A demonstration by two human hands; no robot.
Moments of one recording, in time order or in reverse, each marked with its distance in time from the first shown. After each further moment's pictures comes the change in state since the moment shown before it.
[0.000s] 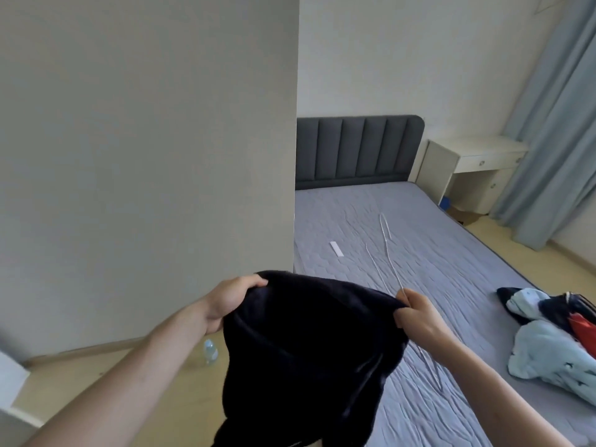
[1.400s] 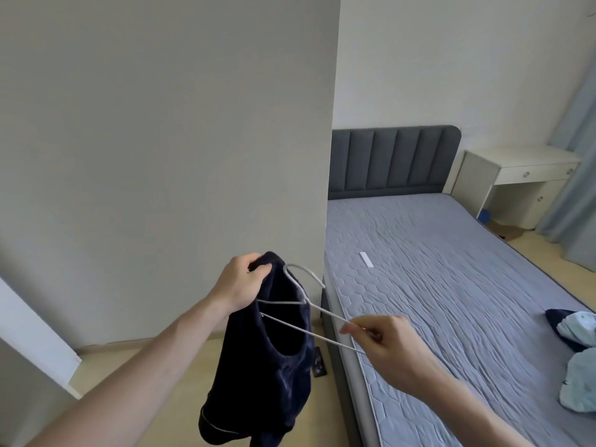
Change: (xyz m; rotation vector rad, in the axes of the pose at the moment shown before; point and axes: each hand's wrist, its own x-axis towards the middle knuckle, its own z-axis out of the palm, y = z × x) left_hand -0.050 0.014 -0.038 0.385 0.417 0.448; right_hand -0.083 -0.070 0.073 -0.182 -0.191 -0.533
